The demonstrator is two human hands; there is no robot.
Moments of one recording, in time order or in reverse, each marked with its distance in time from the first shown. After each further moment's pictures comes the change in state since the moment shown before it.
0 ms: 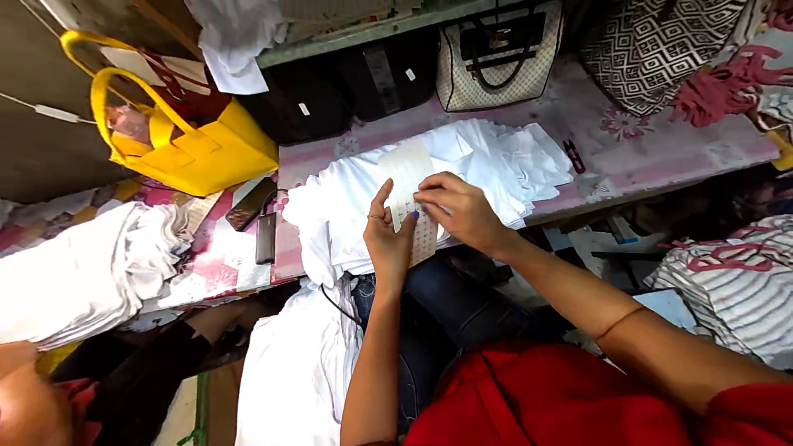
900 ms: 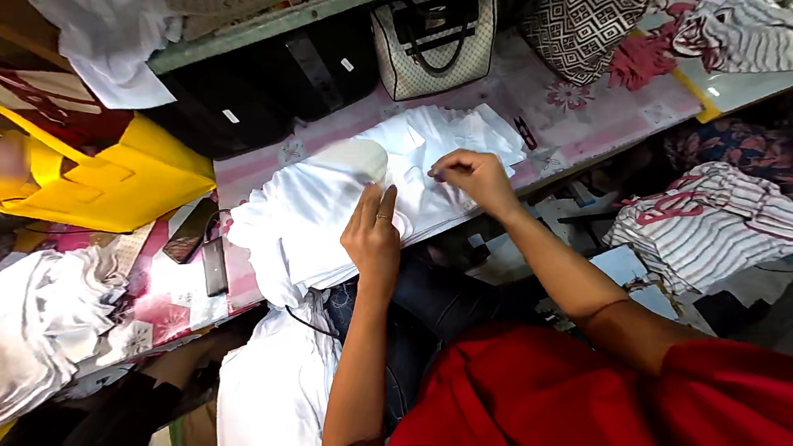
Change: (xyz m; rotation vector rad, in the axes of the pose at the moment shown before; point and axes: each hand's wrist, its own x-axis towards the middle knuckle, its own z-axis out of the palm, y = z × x) left_hand 0.000 -0.005 0.045 0.729 0.031 0.717; right_hand -0.034 0.052 -0.071 0.299 0.150 0.482
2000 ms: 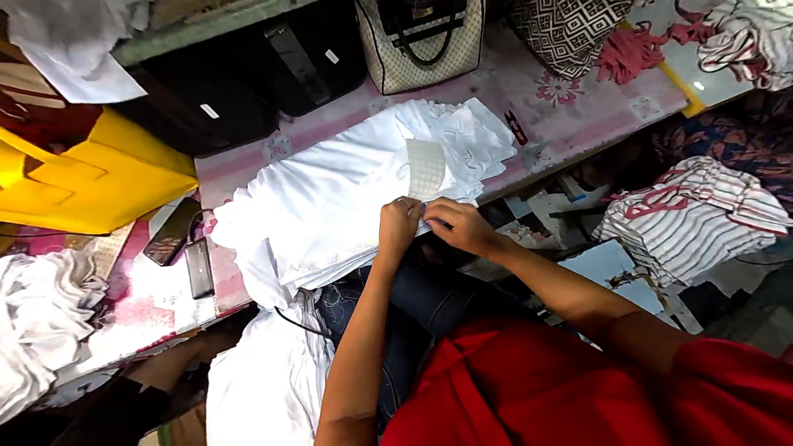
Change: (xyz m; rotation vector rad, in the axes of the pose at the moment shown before) left_hand -0.010 -0.002 0.062 -0.454 -0.599 -0.235; right_hand -0.065 0.043 0.020 -0.404 -0.103 -0.417
